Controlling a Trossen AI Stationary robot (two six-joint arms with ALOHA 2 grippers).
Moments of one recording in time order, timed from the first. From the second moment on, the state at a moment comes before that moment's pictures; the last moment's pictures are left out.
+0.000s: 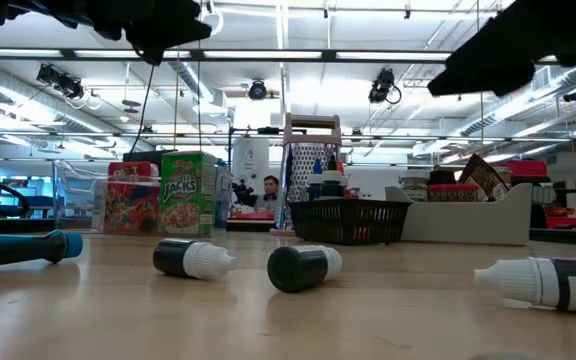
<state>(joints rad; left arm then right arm) -0.41 1.08 0.49 0.40 -0.43 -0.02 0.69 1.48 0.70 0.15 0.72 0.41</state>
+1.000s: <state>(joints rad) -0.41 1.08 0.49 0.59 -0.43 0.26 0.82 2.00 1.00 0.06 0.67 0.86</state>
